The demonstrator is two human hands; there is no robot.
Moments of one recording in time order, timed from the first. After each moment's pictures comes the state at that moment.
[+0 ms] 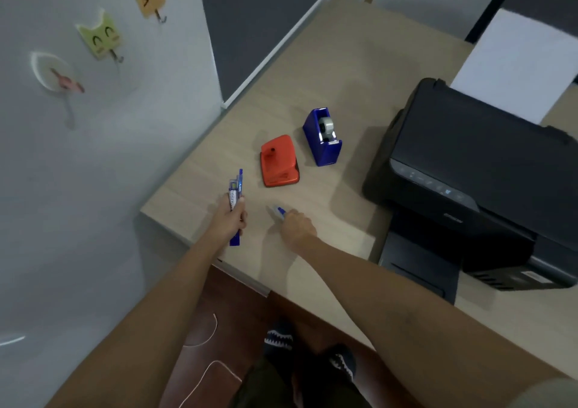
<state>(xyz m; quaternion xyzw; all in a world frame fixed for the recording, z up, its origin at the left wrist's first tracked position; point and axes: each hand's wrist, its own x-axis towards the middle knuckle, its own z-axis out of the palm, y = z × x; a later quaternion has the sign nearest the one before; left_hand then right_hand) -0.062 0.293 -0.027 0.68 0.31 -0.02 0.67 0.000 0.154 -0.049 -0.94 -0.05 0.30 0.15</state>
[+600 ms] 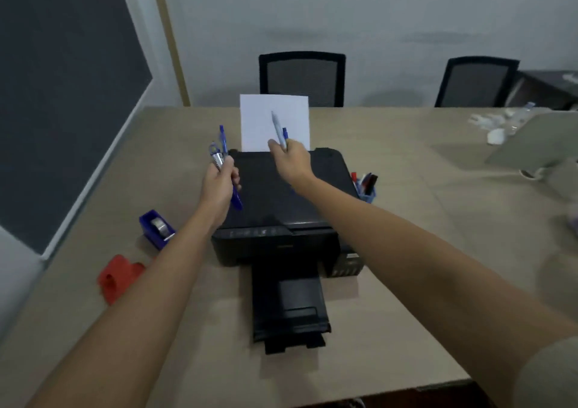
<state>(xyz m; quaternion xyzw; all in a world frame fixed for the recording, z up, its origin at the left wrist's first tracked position) 0.127 0.016 0.172 0.66 0.03 -0.01 0.75 0.138 -0.129 0.202 -0.83 0.12 -0.08 0.54</state>
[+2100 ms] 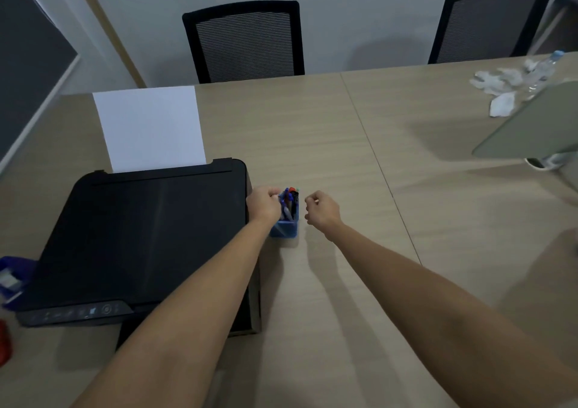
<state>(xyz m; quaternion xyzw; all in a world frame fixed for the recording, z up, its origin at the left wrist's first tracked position) 0.230 -0.364 0.064 0.88 0.11 -0.09 0.46 0.214 -0.489 0.004 -0.81 0.26 0.06 0.52</state>
